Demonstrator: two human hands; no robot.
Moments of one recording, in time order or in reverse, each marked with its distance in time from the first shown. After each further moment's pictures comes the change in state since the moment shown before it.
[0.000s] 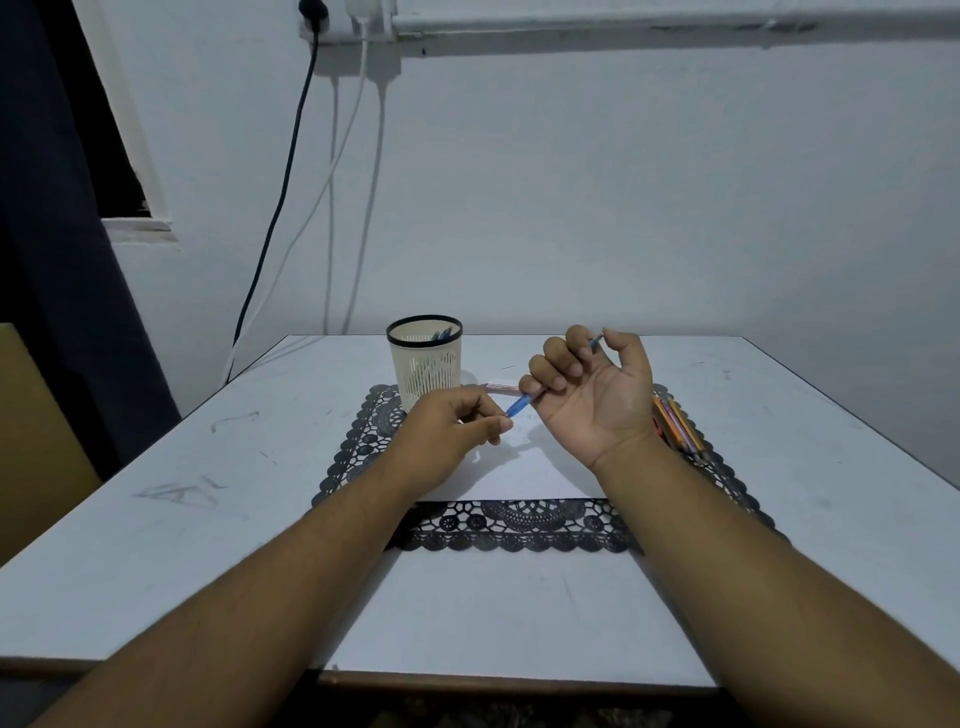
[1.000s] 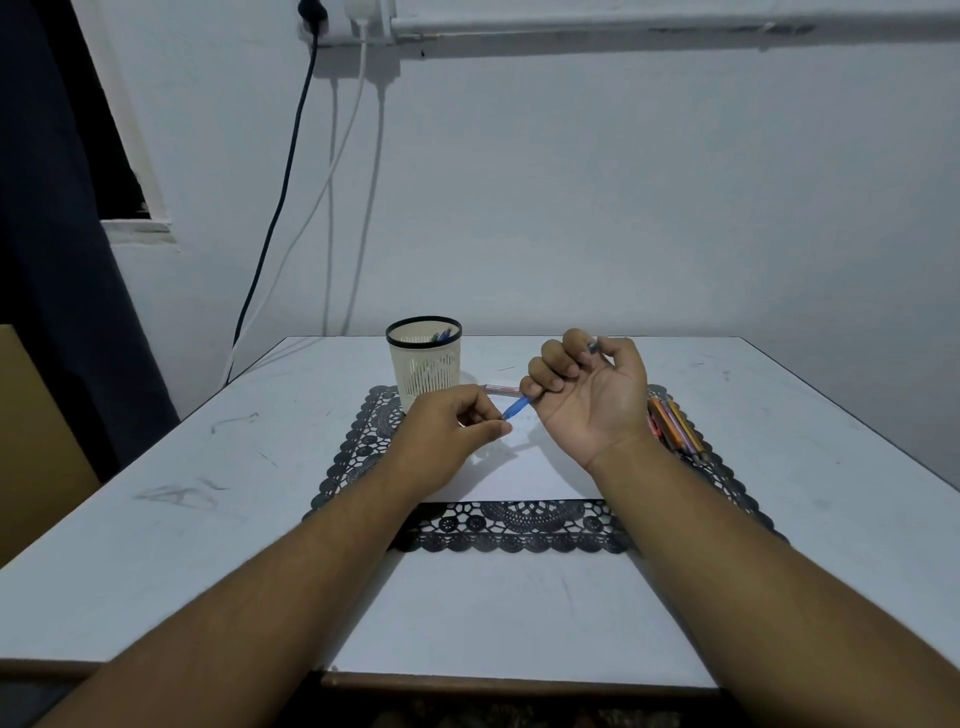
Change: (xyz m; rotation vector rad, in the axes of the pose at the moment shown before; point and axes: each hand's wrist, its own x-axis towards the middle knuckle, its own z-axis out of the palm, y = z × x) left_hand -0.005 0.011 0.003 0.188 0.086 0.030; right_hand 0.000 0.002 0.002 -0.041 0.065 -0.030
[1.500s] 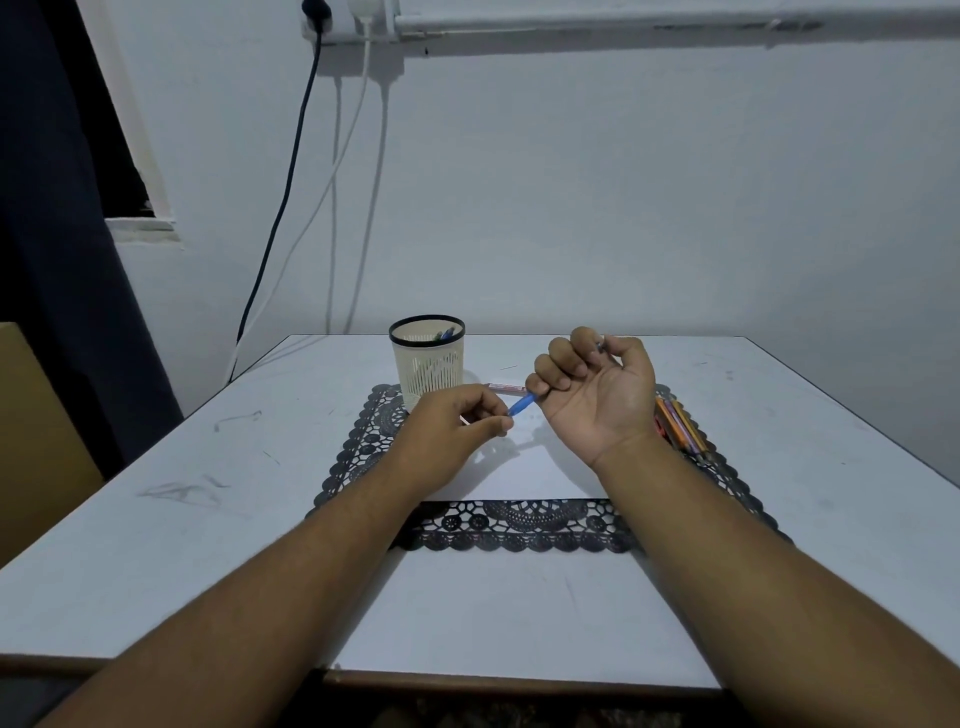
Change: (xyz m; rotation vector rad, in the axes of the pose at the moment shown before) left_hand 0.000 0.001 -0.002 -0.021 -0.032 0.042; right_hand 0.001 -0.002 -0.001 0.014 -0.010 -0.019
